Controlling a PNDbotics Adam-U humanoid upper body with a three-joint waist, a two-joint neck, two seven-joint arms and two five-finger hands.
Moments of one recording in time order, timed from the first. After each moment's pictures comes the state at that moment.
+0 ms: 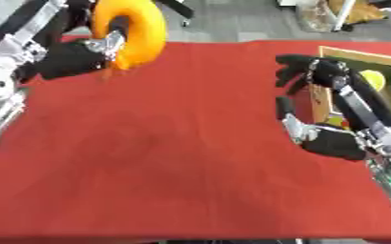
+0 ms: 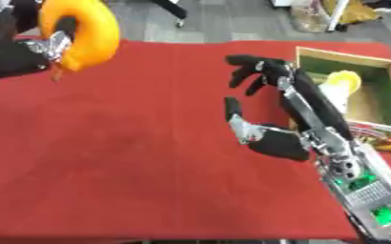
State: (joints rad) left arm -0.56 0.76 -0.40 -1.98 0.13 0.35 -0.08; right arm -0.41 -0.48 0.46 -1.98 0.33 -0.09 0.04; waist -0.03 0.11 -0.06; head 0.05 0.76
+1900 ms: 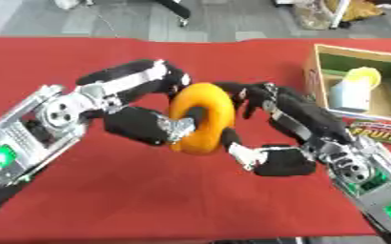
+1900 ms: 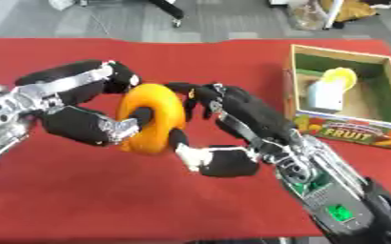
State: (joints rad) left arm -0.67 0.67 -0.60 -1.98 0.12 0.41 -0.32; right arm -0.48 -0.45 0.58 -1.98 0.48 0.00 0.17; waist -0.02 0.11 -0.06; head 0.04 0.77
